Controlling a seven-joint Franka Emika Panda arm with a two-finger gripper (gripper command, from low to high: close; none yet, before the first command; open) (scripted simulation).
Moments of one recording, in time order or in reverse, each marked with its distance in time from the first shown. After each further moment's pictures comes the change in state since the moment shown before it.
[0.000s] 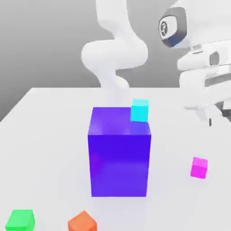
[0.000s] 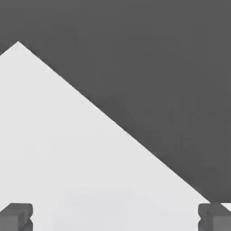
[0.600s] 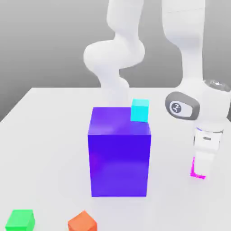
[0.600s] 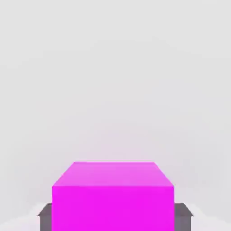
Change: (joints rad) arm 0.253 0.474 -0.090 -0.077 -0.285 0.322 0.093
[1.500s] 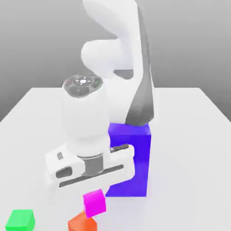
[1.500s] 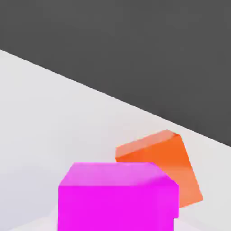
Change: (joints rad) arm -0.650 -0.060 -0.339 0.355 0.348 -0.440 -0.378
